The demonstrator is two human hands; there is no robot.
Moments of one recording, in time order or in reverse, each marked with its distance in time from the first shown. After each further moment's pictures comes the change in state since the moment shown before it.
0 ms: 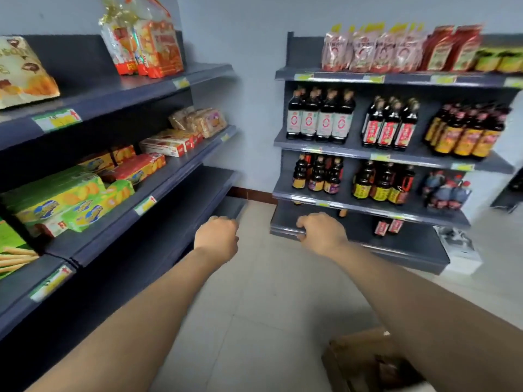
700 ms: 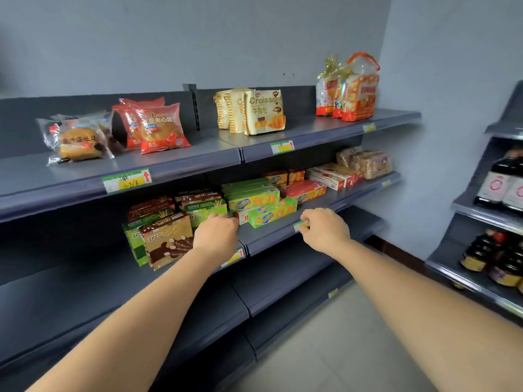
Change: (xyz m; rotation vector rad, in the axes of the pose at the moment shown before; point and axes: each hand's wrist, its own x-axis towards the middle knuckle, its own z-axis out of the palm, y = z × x) left_hand -0.160 -0.257 -0.097 0.151 0.149 -0.613; right_hand 0.063 -0.326 -0.048 0.204 0.128 -0.542
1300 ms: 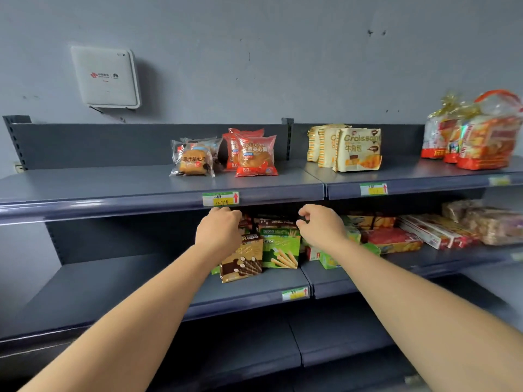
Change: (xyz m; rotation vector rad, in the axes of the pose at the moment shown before) left_hand -0.017 -0.106 -0.063 -0.024 0.216 -0.403; right_hand 0.087 -0.145 -0.007 0.324 0.024 -0.275
